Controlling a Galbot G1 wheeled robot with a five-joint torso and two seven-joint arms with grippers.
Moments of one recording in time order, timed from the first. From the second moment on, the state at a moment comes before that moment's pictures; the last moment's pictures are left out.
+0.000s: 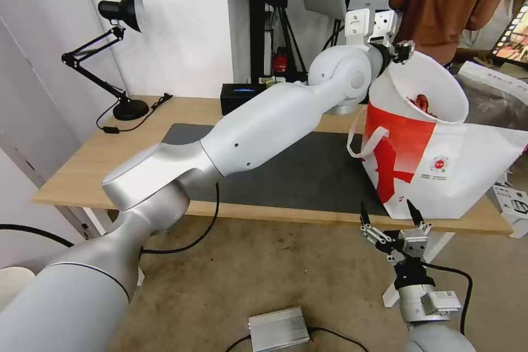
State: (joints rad) left arm -0.25 -1.60 0.54 -1.24 -1.44 0.30 -0.46; right arm -1.67 1.16 0.51 2.12 0.17 0.23 0.24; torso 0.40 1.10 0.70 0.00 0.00
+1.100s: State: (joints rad) left arm -0.21 -1.55 0.53 -1.21 -1.24 0.30 -0.43; right arm -1.67 1.16 0.51 2.12 0.17 0.23 0.24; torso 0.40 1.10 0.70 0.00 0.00
